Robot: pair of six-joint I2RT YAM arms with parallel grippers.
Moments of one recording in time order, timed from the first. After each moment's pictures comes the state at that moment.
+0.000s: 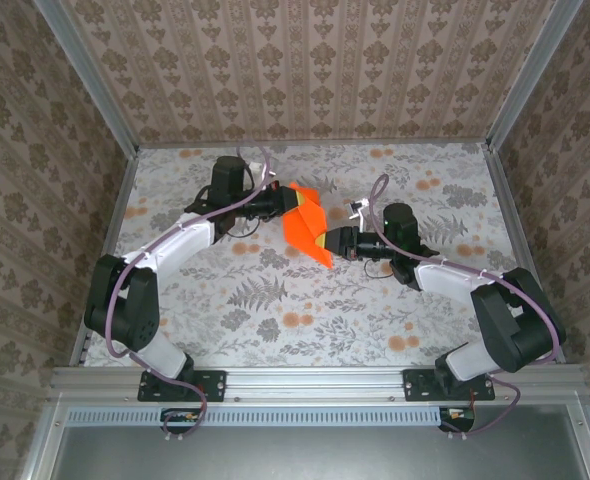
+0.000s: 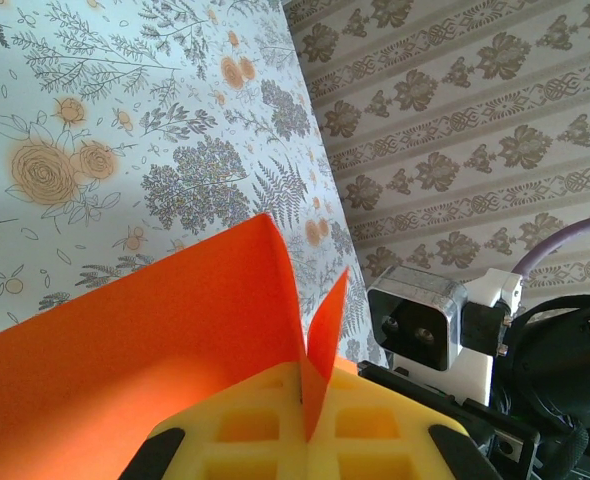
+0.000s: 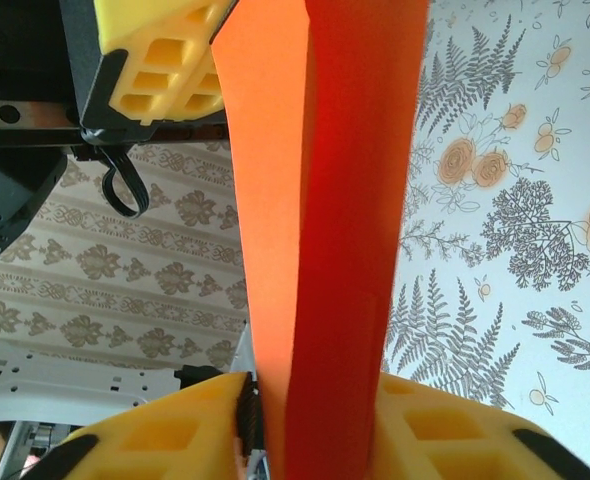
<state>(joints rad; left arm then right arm) -0.46 1.59 1.13 0.00 0.79 -0.78 0.40 1.47 0.65 0.53 -0.86 0.90</state>
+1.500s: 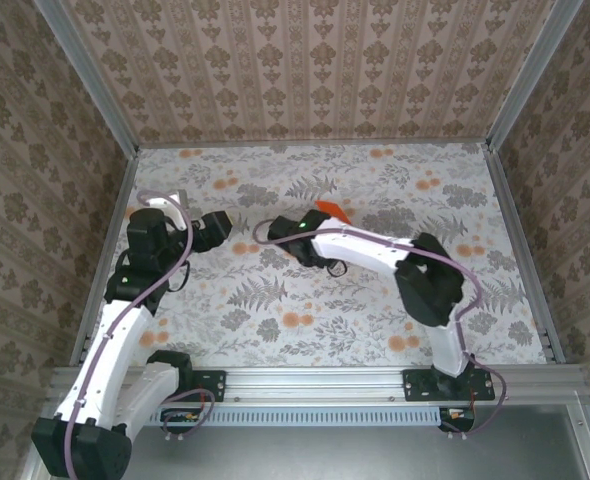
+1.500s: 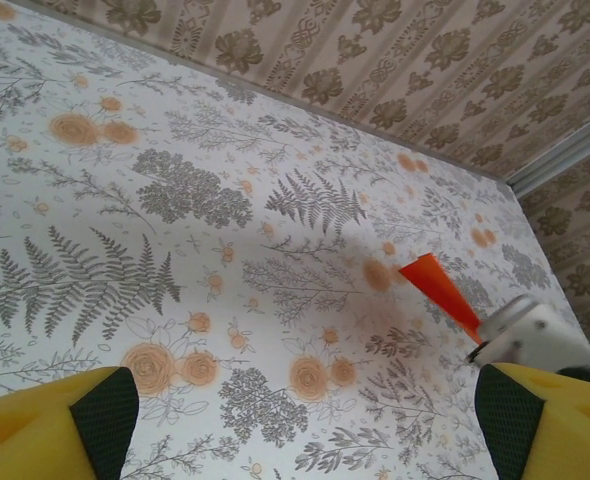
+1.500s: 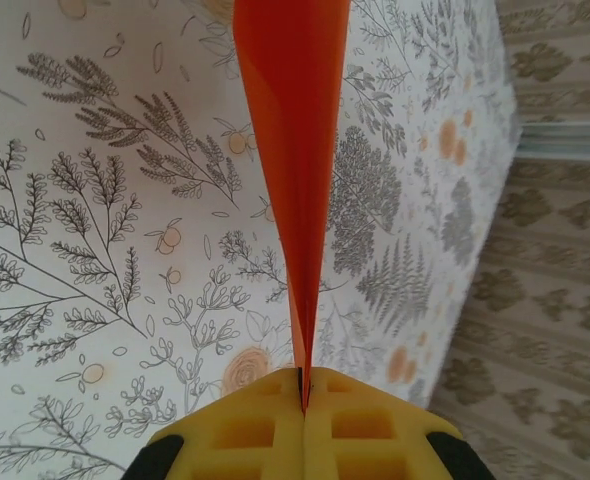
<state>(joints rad) -0.21 0.83 0.78 -0.38 0.29 -0.48 0.88 2.04 1.63 -1.23 0.89 0.21</state>
